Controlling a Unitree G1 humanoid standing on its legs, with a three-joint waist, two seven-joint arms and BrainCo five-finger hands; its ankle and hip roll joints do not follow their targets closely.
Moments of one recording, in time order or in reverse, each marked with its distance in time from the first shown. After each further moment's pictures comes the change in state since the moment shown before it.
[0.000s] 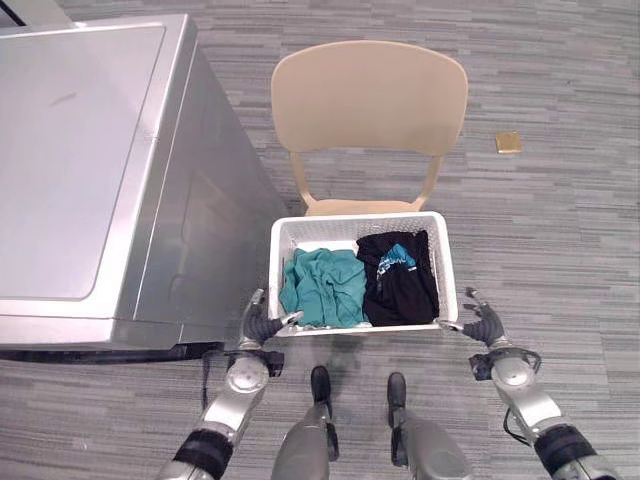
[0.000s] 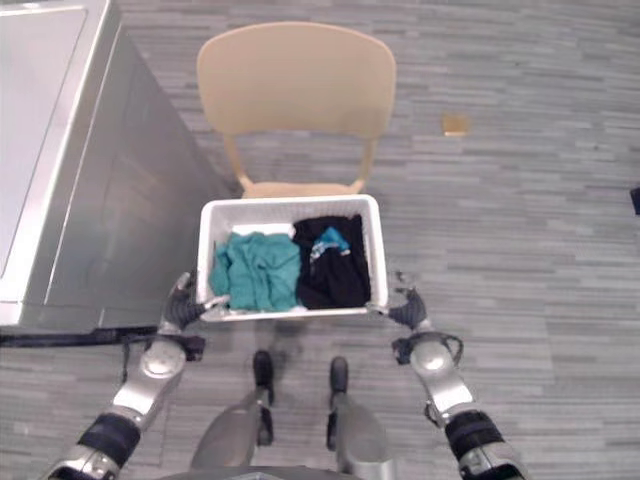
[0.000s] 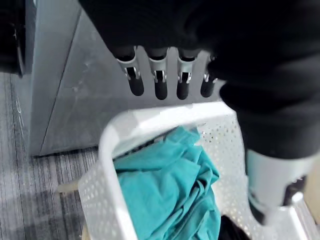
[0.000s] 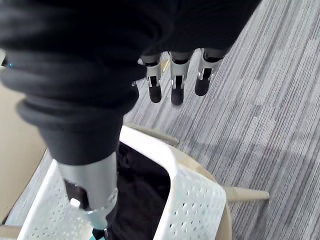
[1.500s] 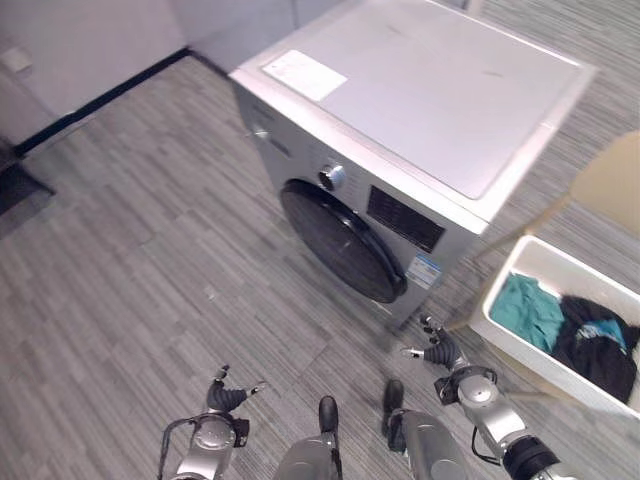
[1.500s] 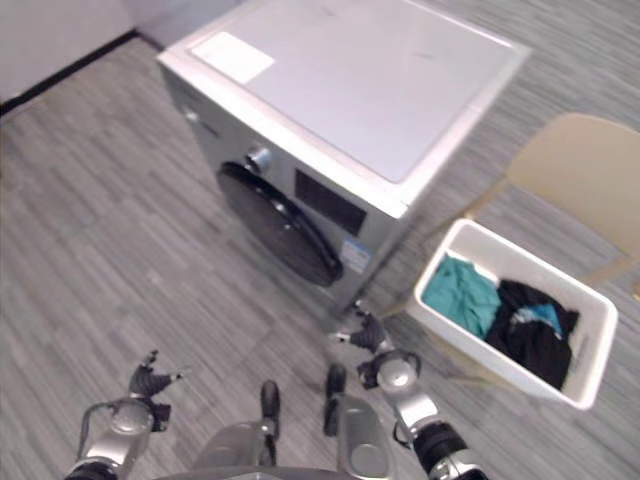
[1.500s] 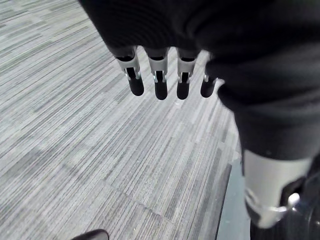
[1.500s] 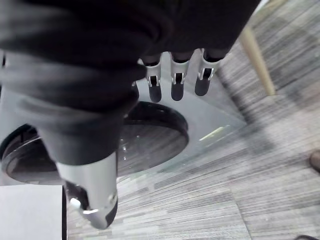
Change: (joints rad) left arm 0.086 -0.054 0.048 0.379 -0.019 0.005 -0.043; right arm -0.050 0.136 0.160 0.102 0.030 -0.003 0.090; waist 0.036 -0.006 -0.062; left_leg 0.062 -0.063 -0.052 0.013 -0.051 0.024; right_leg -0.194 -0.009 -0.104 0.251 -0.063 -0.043
